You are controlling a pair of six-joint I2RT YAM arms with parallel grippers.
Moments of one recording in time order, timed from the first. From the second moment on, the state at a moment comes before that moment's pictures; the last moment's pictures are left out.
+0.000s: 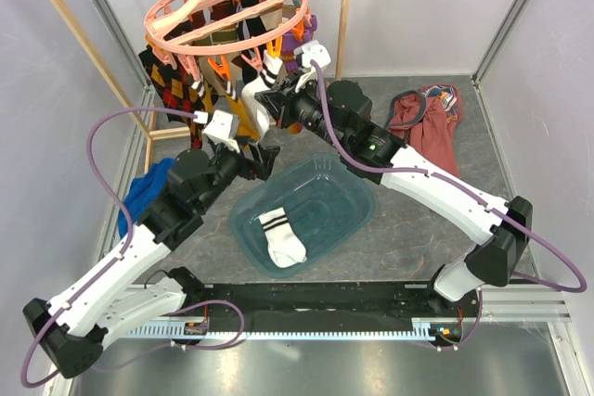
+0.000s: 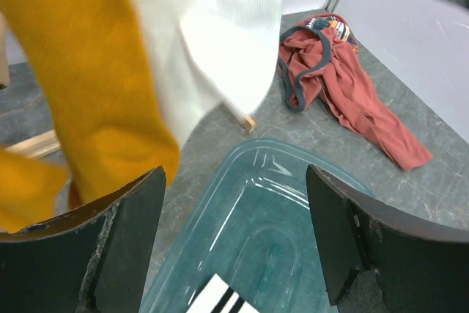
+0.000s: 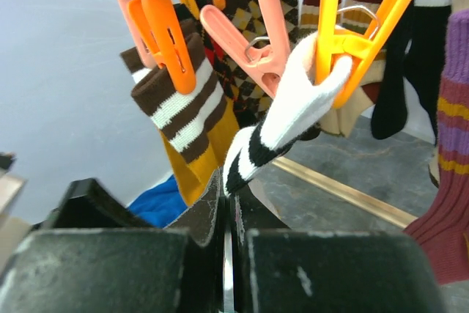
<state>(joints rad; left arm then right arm) -0.69 0.81 0.83 -0.07 -0.16 -0.20 0.89 1.56 1.57 0.09 0.04 0.26</state>
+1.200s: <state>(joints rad) -0.69 0.86 0.84 0.06 -0.07 -0.14 0.91 1.57 1.89 -0.12 0.37 0.23</state>
